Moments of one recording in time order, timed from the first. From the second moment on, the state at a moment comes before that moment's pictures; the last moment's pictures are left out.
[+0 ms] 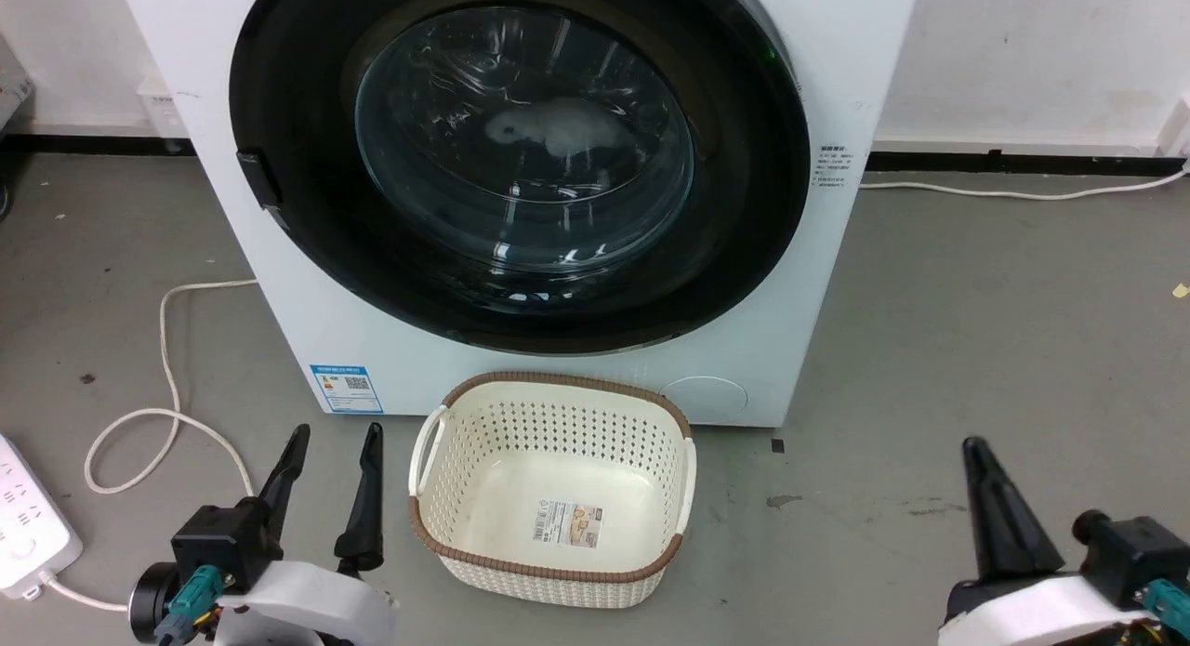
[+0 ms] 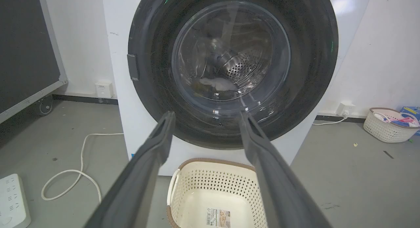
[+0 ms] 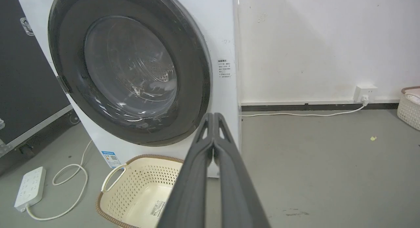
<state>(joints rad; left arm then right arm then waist) -0.04 0.18 -0.08 0.11 -0.30 -0.03 -0.19 0.02 -0.05 -0.06 0.05 0.17 0.13 -0.17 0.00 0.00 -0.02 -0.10</state>
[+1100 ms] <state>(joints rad) -0.05 0.20 -0.09 0.14 -0.31 0.00 -0.17 0.04 -0.05 -0.04 0.05 0.19 0.13 -0.11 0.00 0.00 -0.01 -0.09</state>
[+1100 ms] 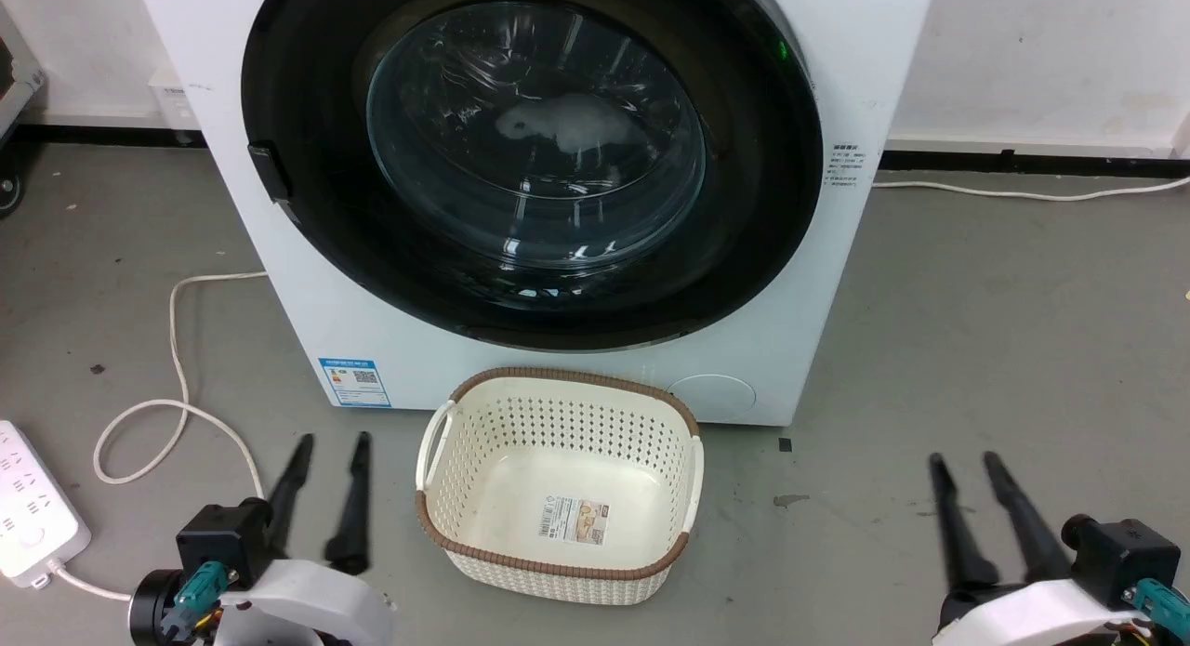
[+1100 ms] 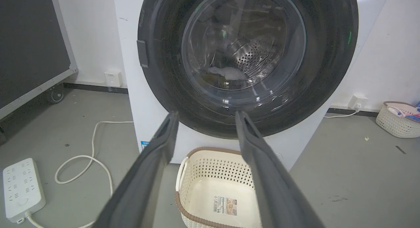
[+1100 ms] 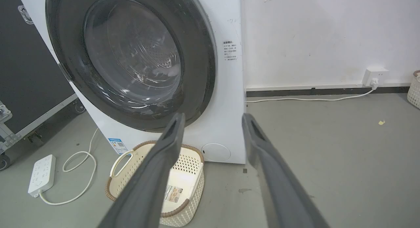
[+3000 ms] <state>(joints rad) -0.04 0.14 -0.05 0.09 -0.19 0.00 -0.10 0.04 -0.05 -0.02 0.04 0.12 0.13 -0.07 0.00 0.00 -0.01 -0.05</state>
